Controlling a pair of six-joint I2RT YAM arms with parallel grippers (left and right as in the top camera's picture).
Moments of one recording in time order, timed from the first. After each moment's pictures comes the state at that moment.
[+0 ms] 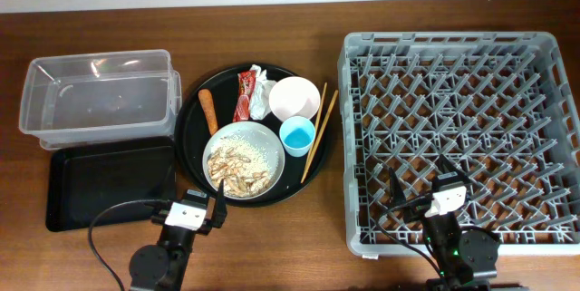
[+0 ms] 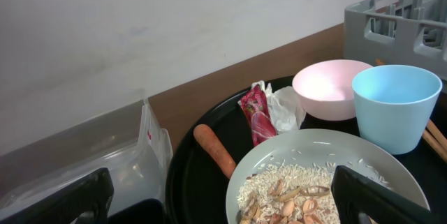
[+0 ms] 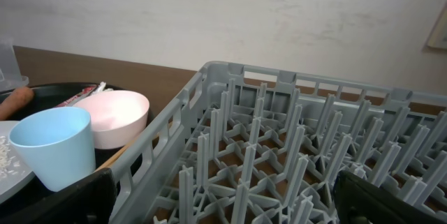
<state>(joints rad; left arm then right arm) -0.19 0.01 0.02 -0.08 0.00 0.29 0.04 0.01 0.01 -0.06 -0.15 -0.07</state>
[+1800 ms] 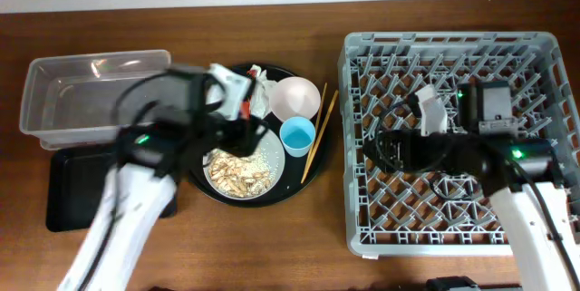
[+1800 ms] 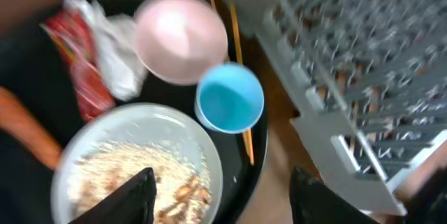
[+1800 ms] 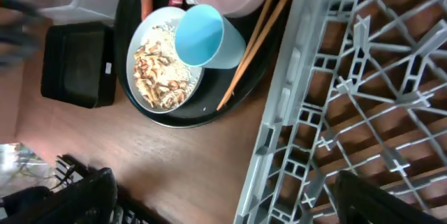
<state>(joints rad) -0.30 1.34 1.25 -0.81 0.36 0.02 0.04 1.19 1.17 -1.08 -0.57 0.08</state>
